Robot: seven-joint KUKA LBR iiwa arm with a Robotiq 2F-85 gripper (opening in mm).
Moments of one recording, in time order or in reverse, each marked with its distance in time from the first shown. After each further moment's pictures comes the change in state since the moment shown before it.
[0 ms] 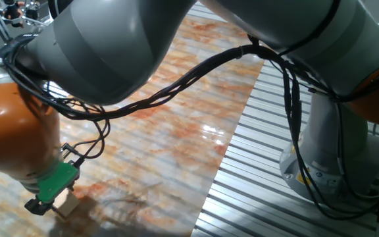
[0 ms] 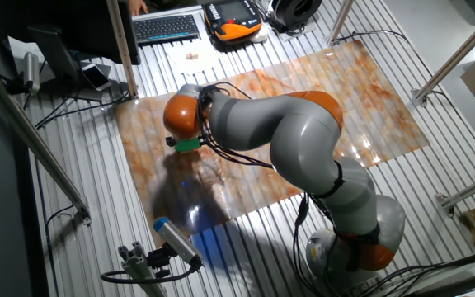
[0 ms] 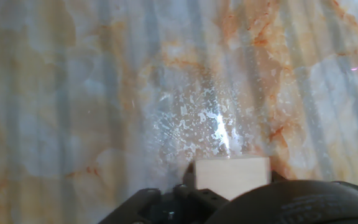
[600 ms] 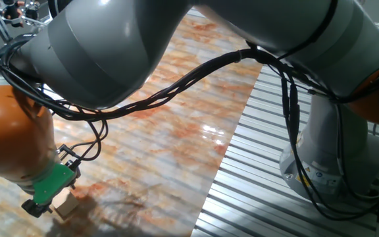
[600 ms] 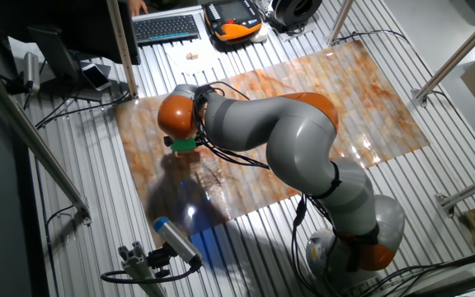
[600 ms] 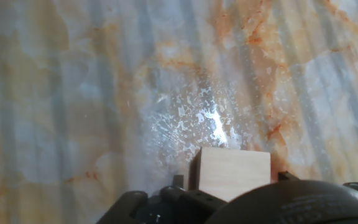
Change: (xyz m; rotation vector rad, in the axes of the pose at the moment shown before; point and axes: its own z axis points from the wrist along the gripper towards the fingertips) arm -0.001 0.004 -0.003 0.010 0.006 0.021
